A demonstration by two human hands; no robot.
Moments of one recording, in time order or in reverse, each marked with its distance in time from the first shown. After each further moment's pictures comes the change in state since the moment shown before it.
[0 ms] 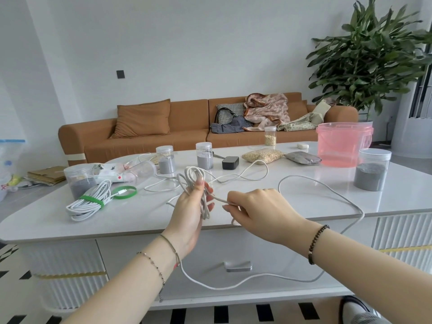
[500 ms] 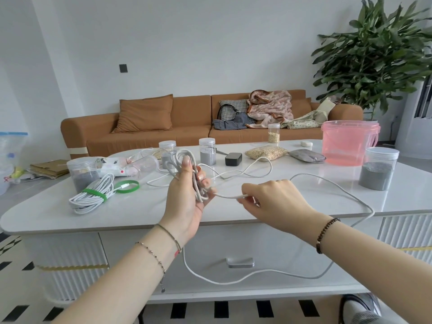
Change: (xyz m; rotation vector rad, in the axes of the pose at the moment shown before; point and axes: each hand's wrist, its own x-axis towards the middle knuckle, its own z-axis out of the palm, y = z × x) left_hand 0.003 0.021 0.003 -0.347 0.010 0.046; right_hand 0.004 0.026 0.008 -0.152 0.108 -0.018
